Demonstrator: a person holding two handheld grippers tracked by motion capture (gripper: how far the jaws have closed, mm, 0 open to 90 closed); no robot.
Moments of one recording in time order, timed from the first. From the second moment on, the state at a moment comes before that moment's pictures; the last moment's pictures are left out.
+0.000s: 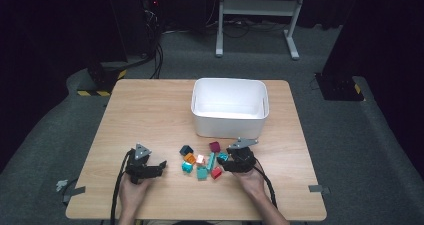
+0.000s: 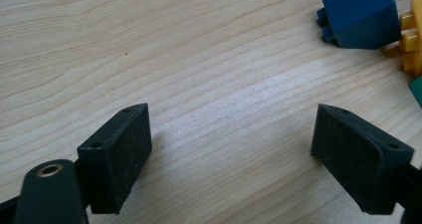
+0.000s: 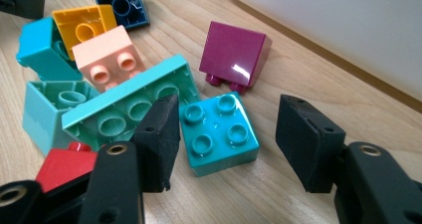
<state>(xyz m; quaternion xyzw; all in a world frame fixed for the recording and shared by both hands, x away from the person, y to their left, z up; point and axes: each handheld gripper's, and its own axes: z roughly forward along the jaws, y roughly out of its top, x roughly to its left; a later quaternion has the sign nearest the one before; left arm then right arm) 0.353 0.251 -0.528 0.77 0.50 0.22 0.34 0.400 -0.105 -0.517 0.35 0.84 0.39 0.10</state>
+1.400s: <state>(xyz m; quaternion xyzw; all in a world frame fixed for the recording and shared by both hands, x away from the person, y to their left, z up) 0.354 0.250 -0.528 0.77 0.49 0.22 0.34 0.388 -0.135 -0.478 0.34 0.82 0.44 0.11</state>
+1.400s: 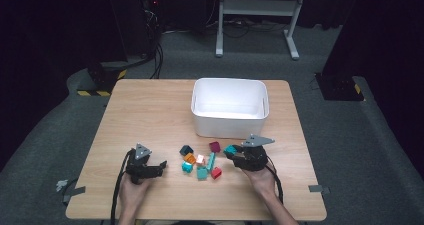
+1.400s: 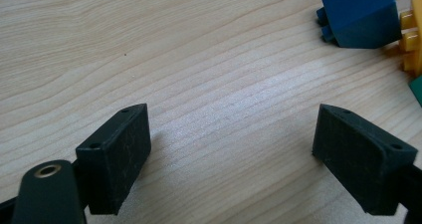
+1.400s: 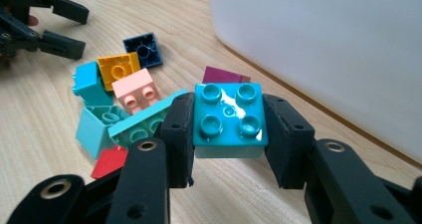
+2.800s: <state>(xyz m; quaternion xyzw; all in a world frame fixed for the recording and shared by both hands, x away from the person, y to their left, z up) 0.354 0.248 -0.528 0.77 0.50 0.22 0.34 0.396 -0.147 -0.429 0.33 0.82 0.45 0.12</state>
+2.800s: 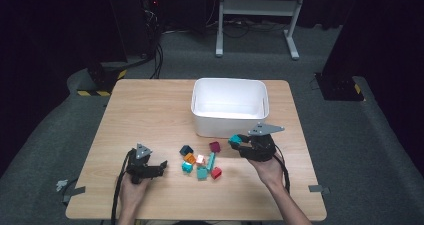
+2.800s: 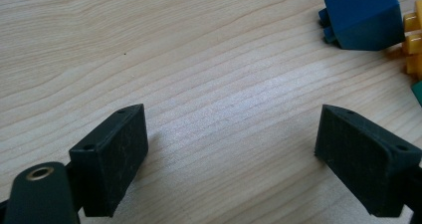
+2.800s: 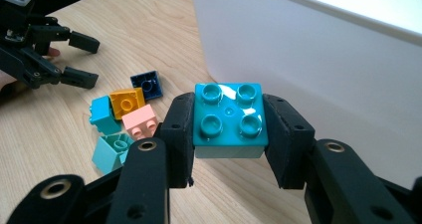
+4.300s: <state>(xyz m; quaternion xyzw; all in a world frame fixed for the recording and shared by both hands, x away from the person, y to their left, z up) 0.354 0.248 -0.528 0.77 0.50 0.22 0.34 0.435 -0.154 -0.365 0.36 0.79 0.47 0.14</state>
